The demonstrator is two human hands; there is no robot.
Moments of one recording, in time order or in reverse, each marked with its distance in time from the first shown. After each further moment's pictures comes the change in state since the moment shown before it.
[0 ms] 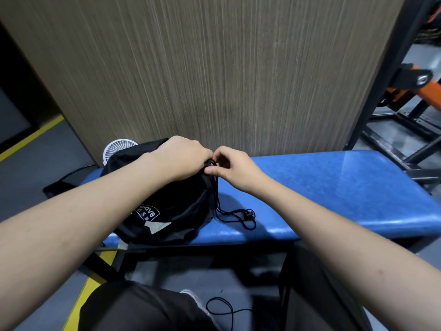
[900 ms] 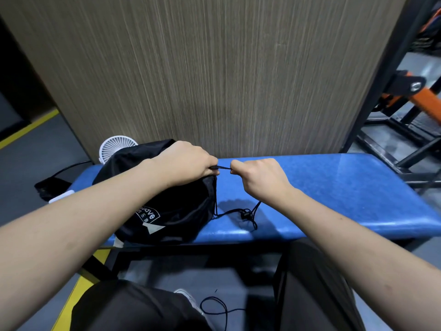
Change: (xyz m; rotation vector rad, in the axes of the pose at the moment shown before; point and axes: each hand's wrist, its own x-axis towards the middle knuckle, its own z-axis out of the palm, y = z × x) left_hand -0.001 0.006 0.020 -0.118 0.145 0.115; right_hand -0.032 0.025 -0.026 -0.899 0.136 -0.309
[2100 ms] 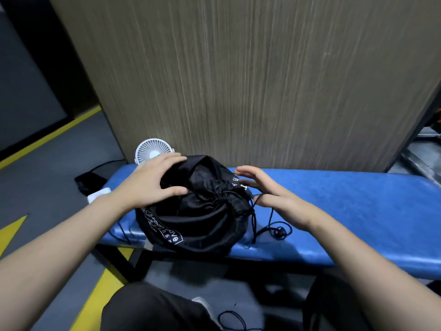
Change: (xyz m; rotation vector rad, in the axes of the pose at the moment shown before) left_hand -0.127 -0.082 0.075 -0.561 0.149 -0.439; right_hand 0.014 -0.035 -0.003 1.400 -0.499 0.135
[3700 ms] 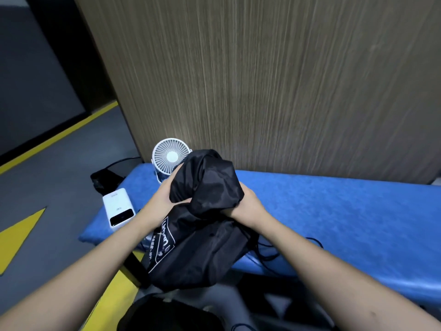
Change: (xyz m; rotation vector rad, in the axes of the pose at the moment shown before) left_hand 0.010 -0.106 0.104 -0.984 0.032 -0.459; right_hand 0.129 0.063 0.073 -0.244 0.341 0.076
